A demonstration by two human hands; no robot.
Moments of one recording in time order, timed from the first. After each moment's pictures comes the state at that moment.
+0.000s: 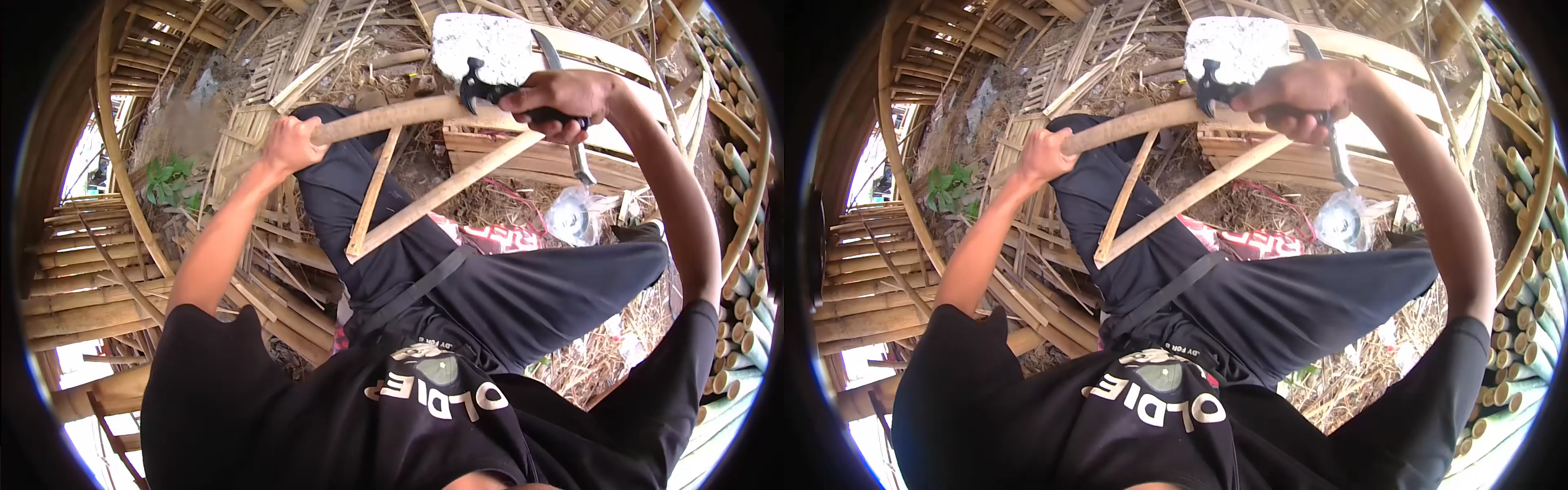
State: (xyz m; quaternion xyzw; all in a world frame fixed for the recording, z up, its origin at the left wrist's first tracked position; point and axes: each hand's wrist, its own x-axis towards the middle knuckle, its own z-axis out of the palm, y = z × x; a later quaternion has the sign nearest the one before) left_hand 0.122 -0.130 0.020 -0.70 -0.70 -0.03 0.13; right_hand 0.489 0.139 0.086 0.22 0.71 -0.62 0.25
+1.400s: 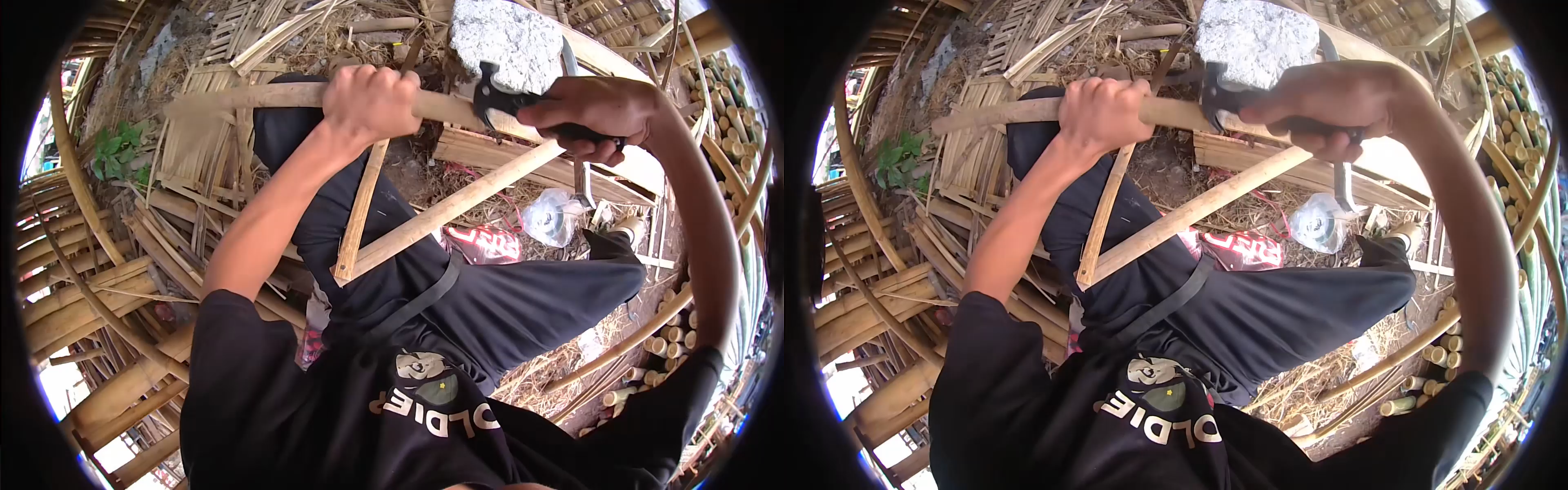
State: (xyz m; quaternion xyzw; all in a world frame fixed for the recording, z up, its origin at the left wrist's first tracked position) left_hand 0.202 -0.035 -0.018 -0.66 -0.73 -0.09 0.17; right_hand 0.426 0.142 0.113 0.31 0.69 -0.55 0.35
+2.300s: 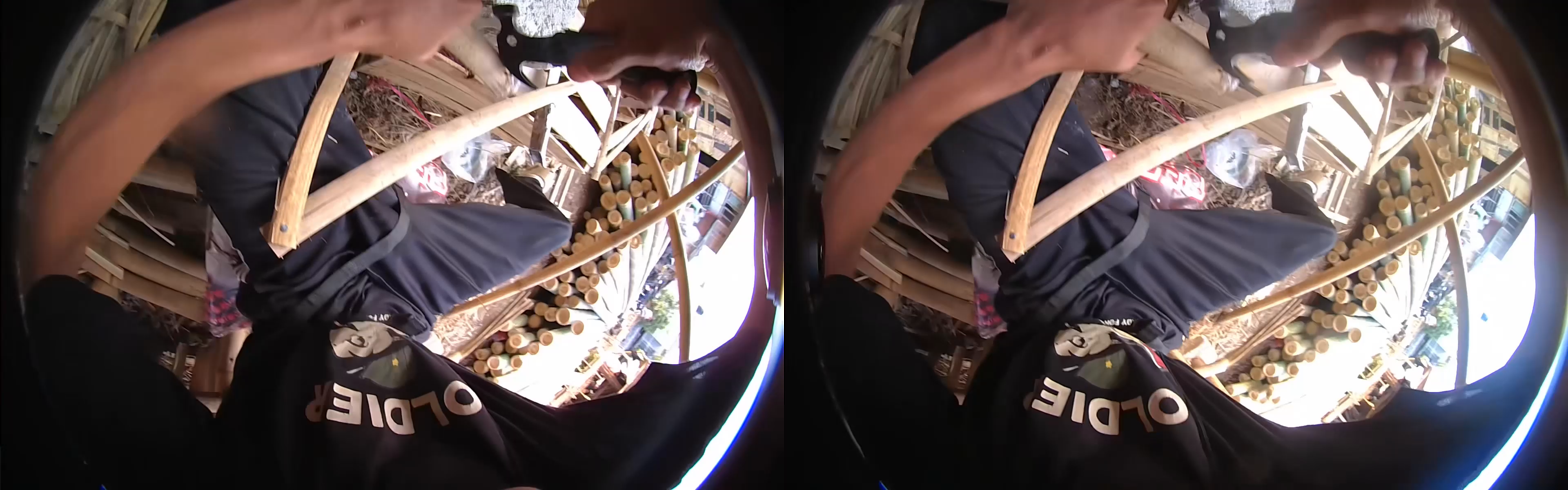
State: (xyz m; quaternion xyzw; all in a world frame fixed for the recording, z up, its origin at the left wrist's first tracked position) left_hand 0.199 -0.030 -0.007 -0.78 -0.62 -0.04 0.01; right_hand 0.274 0.112 0.157 0.38 0.59 -0.13 0.70
